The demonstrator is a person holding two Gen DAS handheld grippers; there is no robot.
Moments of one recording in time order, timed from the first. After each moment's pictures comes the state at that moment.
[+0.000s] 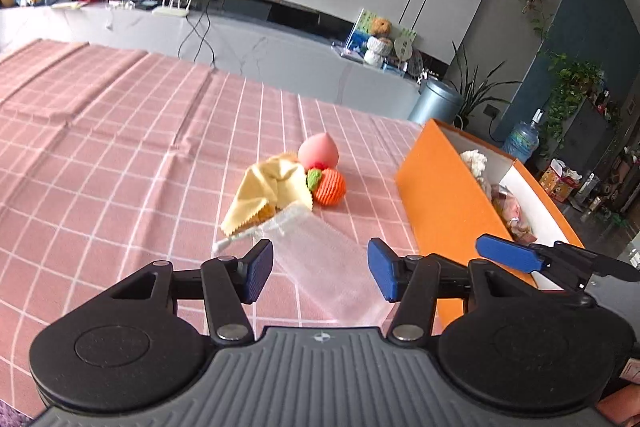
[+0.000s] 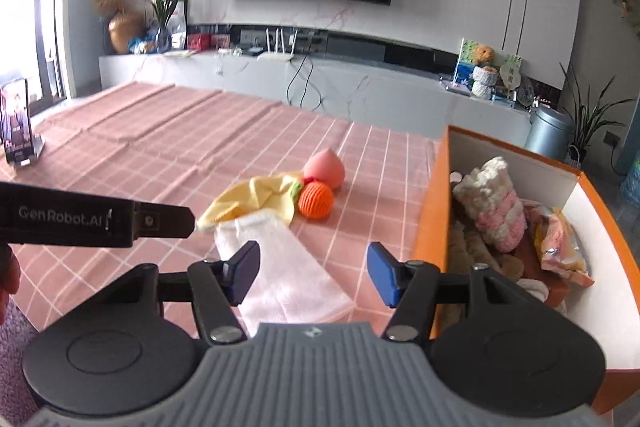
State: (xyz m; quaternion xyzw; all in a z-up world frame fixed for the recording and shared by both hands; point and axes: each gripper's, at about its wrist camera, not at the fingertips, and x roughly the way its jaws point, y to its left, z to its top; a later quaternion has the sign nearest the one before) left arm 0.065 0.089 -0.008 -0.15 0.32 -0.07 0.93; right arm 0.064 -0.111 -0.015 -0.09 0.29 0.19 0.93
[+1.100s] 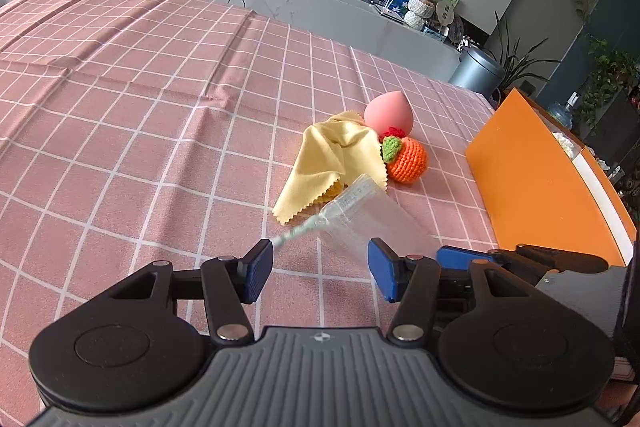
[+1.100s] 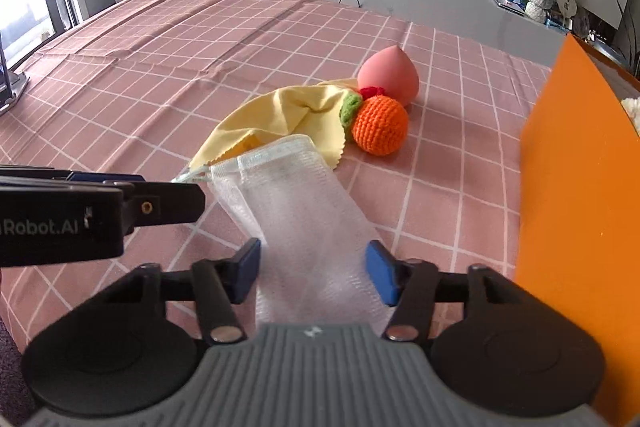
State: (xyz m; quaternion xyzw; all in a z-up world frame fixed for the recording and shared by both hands) left arm 0.105 0.120 -0.063 -0.17 0.39 -0.04 0.91; right arm 0.160 -0.053 -0.092 -0.11 0.42 0.22 0.87
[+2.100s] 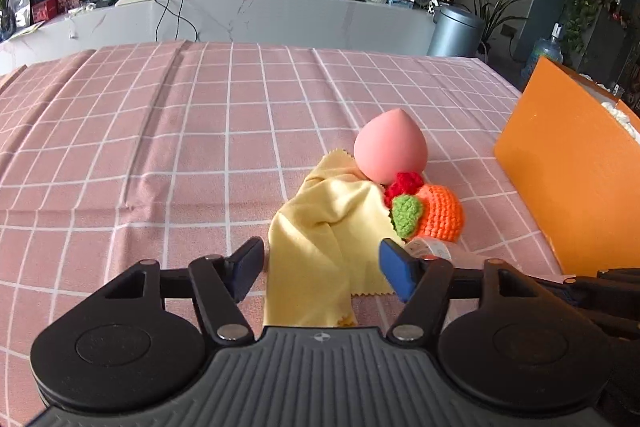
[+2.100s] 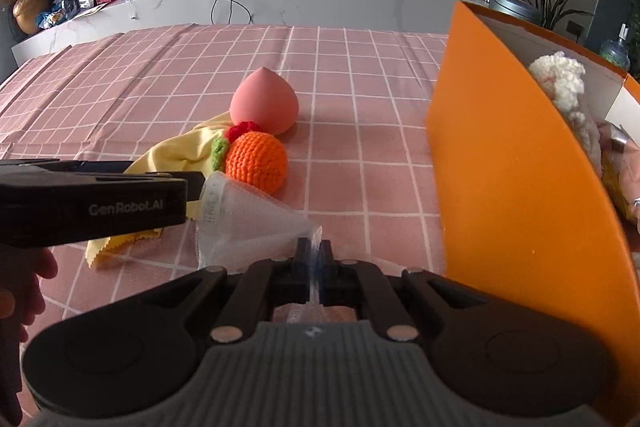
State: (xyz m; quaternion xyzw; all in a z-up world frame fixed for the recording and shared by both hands) left arm 0.210 0.090 -0.082 -0.03 0.38 -0.08 0.92; right arm 0.202 -0.073 -0.094 -0.03 0.42 0.07 0.90
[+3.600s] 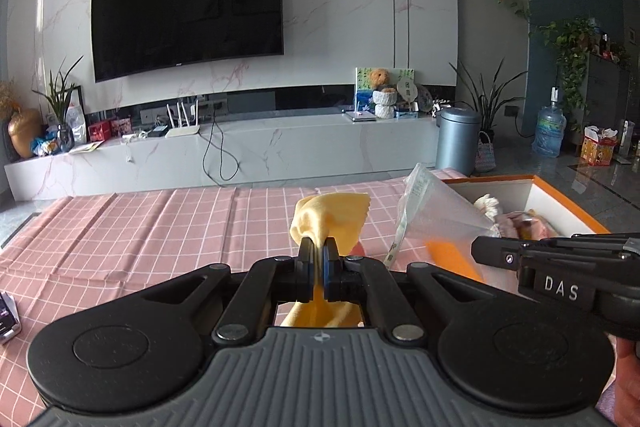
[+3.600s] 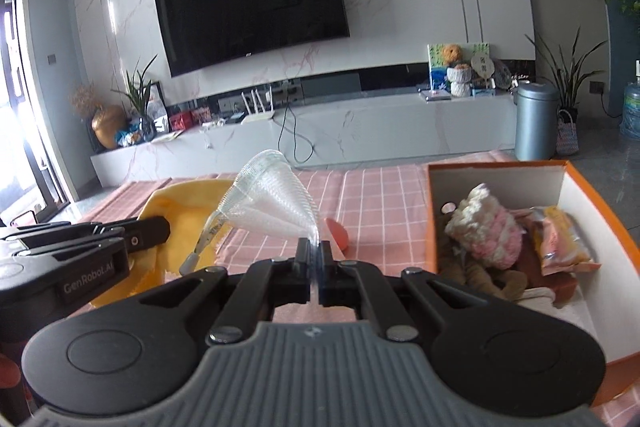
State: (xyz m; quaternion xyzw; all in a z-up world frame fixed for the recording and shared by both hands) left arm 0.041 0.049 0.072 0.02 0.22 -0.02 0.98; right arm 0.058 -0.148 0.039 0.07 0.24 0.16 0.95
